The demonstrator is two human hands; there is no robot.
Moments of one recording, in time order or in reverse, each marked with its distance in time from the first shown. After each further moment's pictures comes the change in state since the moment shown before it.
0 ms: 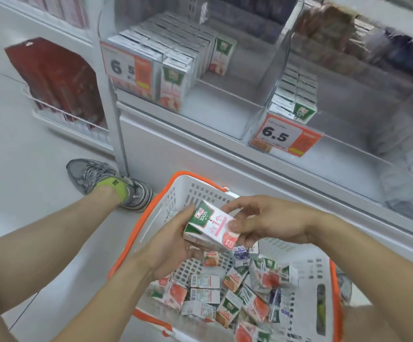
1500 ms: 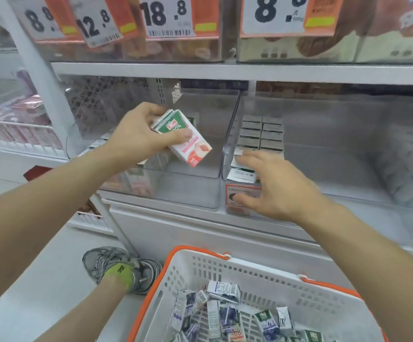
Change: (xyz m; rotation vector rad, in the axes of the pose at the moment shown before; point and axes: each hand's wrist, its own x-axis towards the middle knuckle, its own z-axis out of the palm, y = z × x) left_hand 0.088 0.289 0.090 1.150 0.459 0.702; right_hand 0.000 -0.054 -0.122 -0.851 0.932 -0.480
